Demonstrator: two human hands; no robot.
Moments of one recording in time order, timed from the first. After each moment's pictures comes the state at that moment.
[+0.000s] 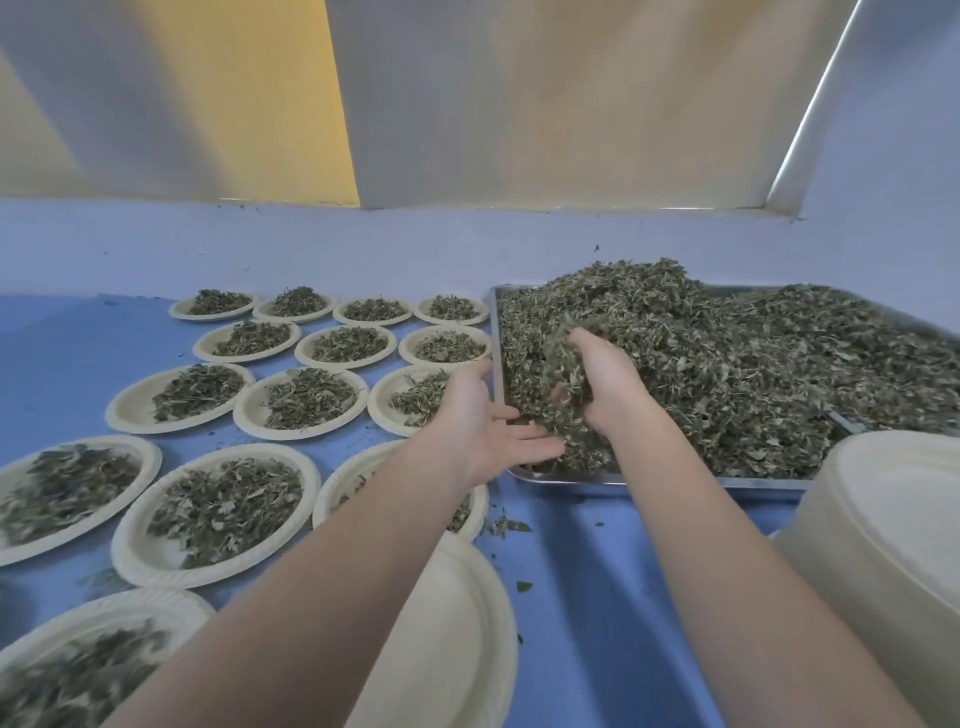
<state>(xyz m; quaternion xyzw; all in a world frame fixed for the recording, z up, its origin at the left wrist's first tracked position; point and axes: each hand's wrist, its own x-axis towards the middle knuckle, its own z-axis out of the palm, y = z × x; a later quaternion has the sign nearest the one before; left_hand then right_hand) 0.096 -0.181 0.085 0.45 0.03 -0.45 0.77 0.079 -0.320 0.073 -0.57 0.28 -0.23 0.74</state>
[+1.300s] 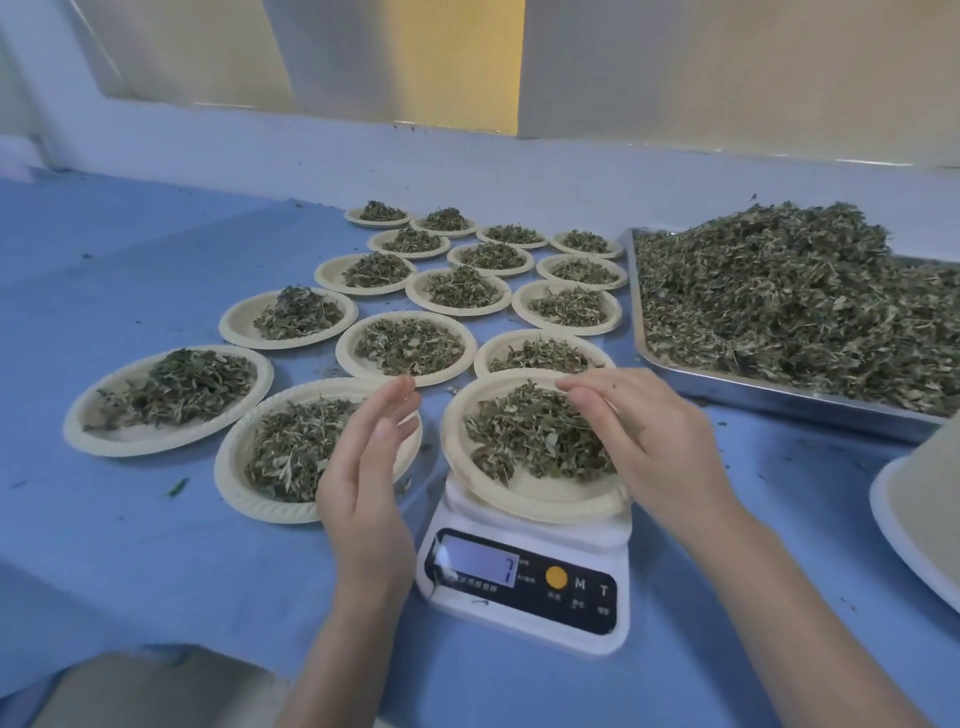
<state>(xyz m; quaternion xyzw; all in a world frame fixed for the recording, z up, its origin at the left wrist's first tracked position) -0.025 0.032 -0.024 0.58 -0.10 0.21 0.78 -0.043 -0.167 0.001 -0.88 -0.11 -0.37 0.29</state>
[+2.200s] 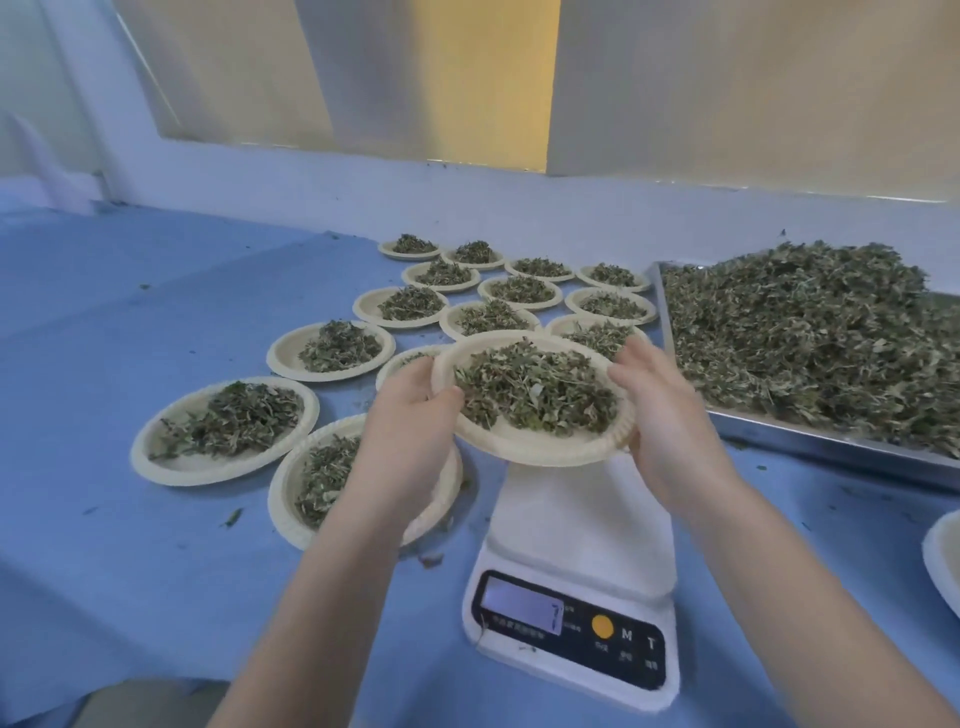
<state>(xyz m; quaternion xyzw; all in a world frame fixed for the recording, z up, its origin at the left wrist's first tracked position) 0.017 0.049 0.051 0.73 -0.06 0.03 0.68 -0.001 -0.134 0.047 -0.71 0.12 -0.18 0.67</state>
